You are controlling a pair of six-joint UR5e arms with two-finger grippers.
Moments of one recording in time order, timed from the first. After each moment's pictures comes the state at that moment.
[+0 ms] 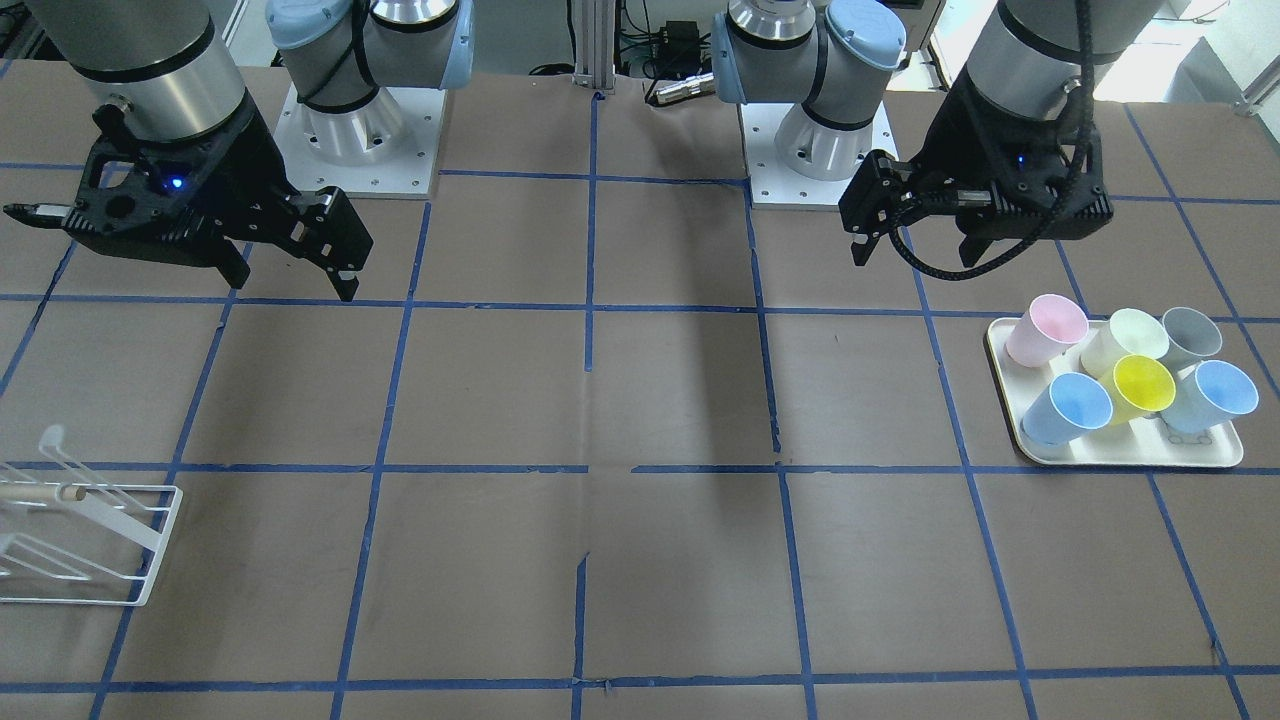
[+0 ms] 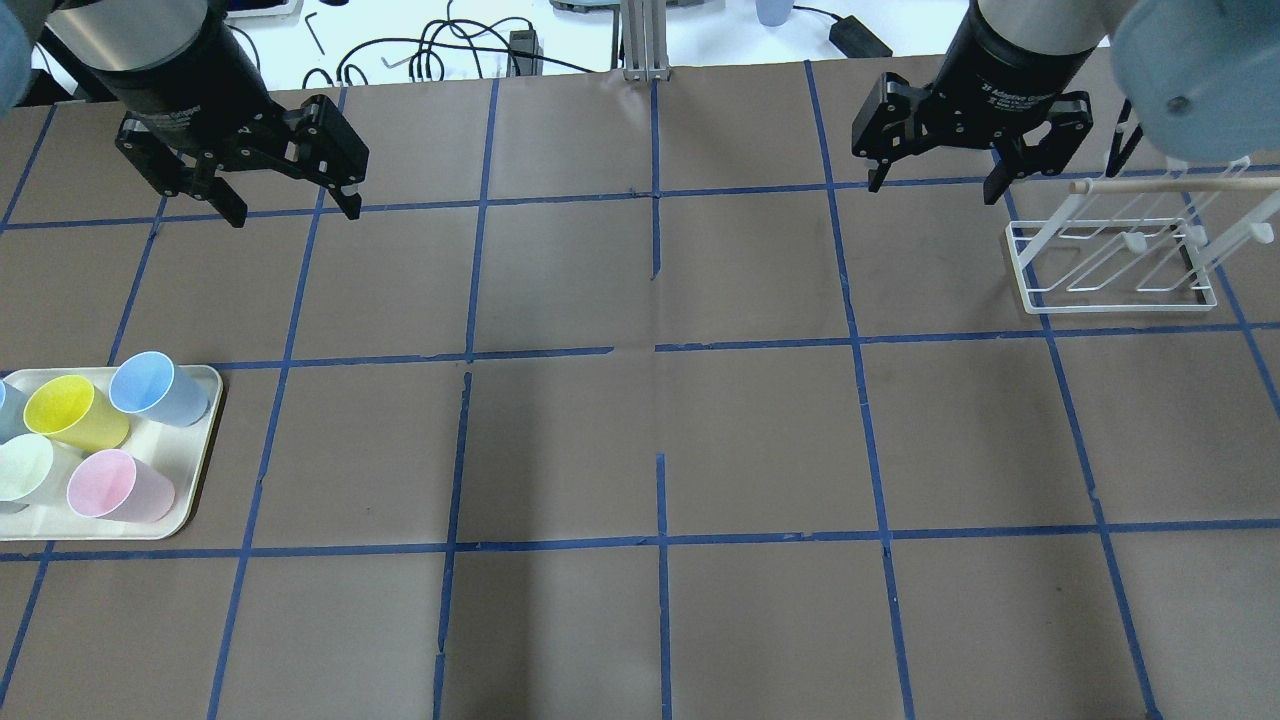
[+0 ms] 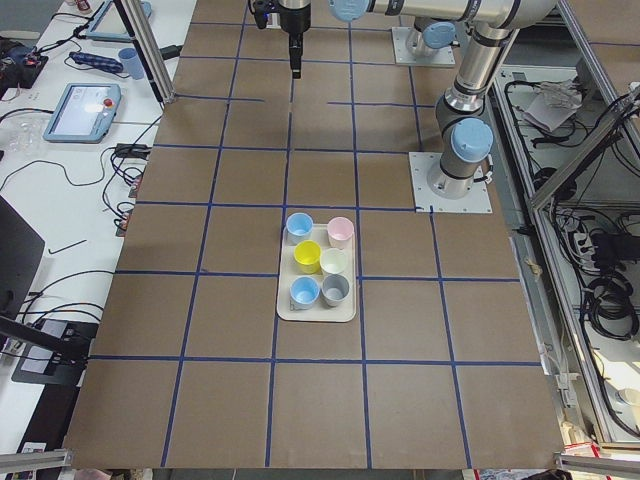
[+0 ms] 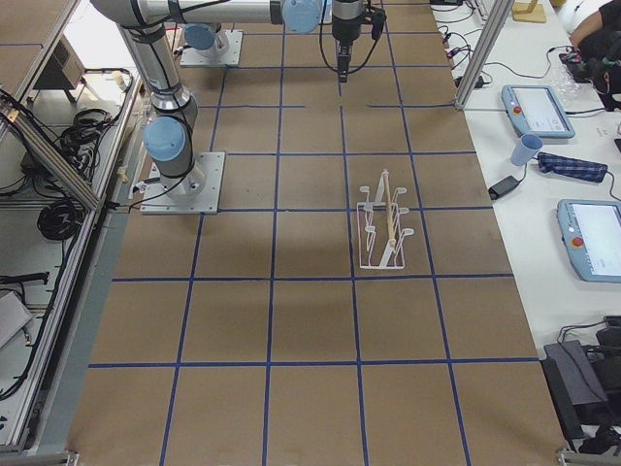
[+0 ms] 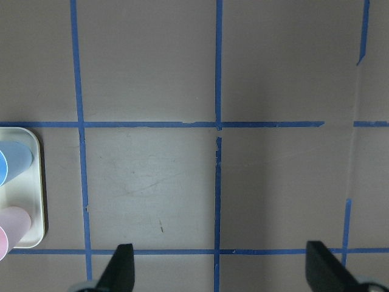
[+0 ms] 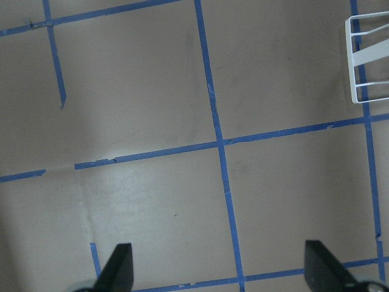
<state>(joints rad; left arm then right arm) -1.52 -1.60 -1.46 -1.65 1.56 0.04 1.57 -1.53 1.53 -1.64 -1.53 0.15</state>
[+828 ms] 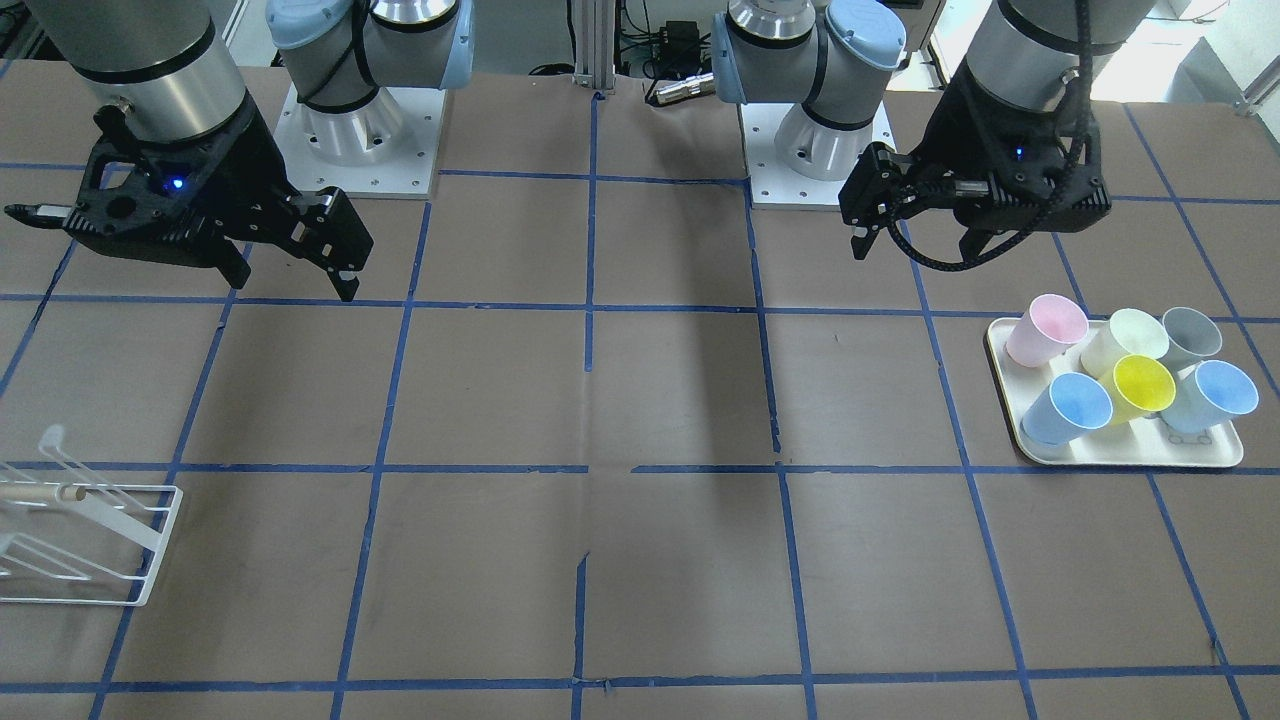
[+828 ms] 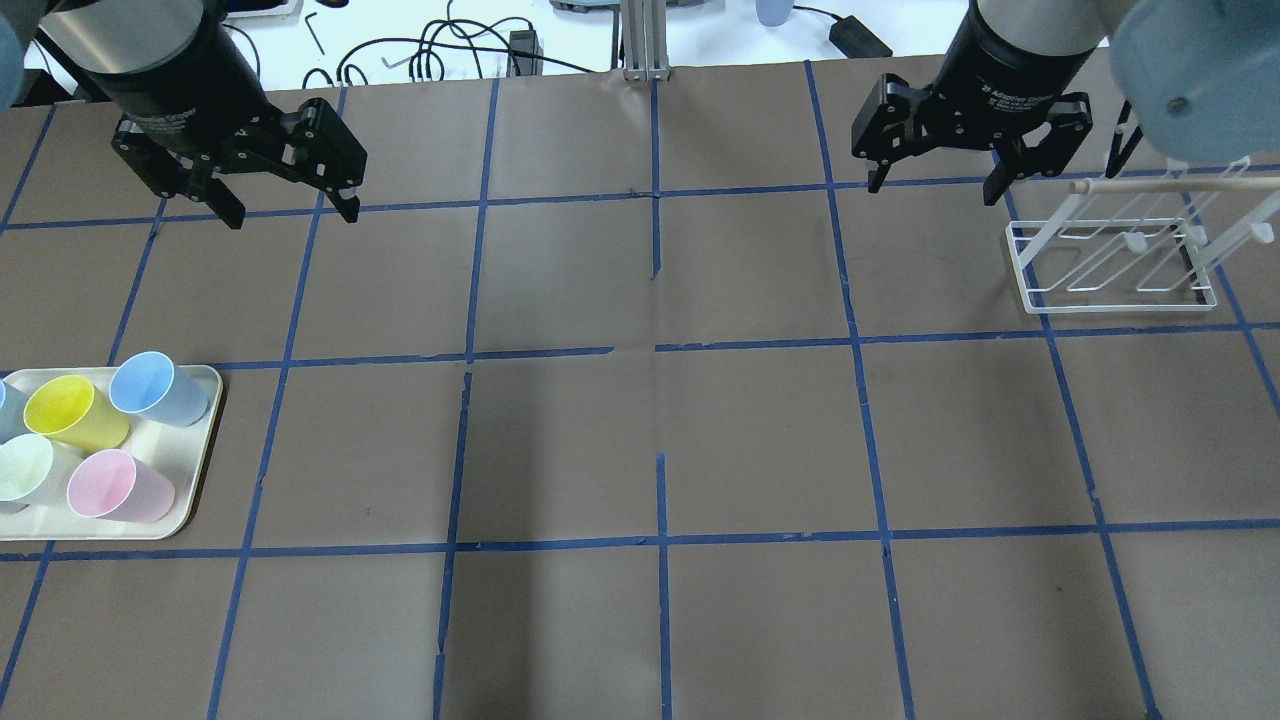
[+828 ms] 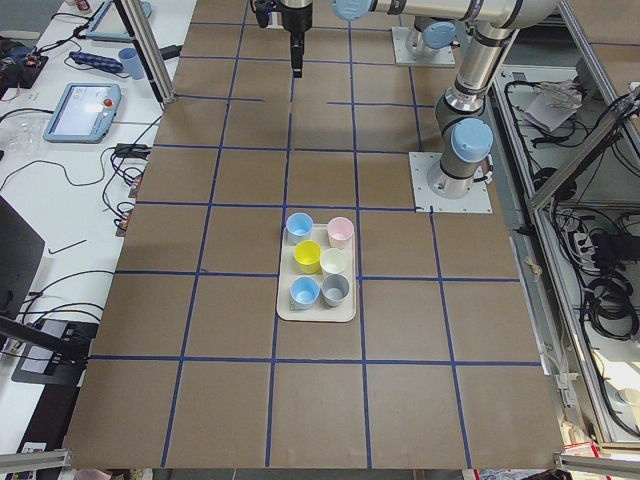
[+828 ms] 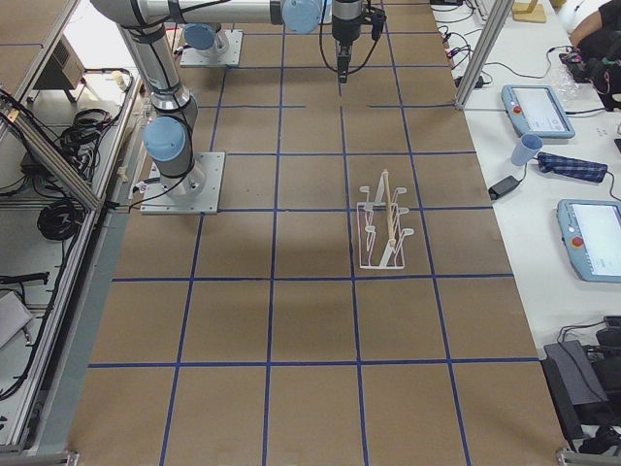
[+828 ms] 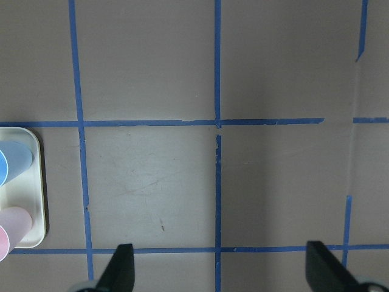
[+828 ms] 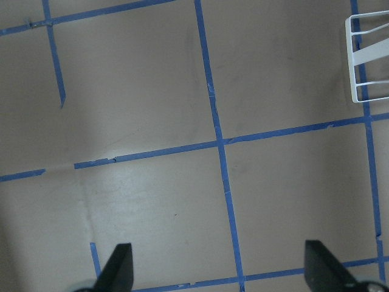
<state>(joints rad) -1.52 -1.59 -1.47 -1.66 1.56 0.06 1.57 -1.53 1.53 -1.64 -1.53 0.15</state>
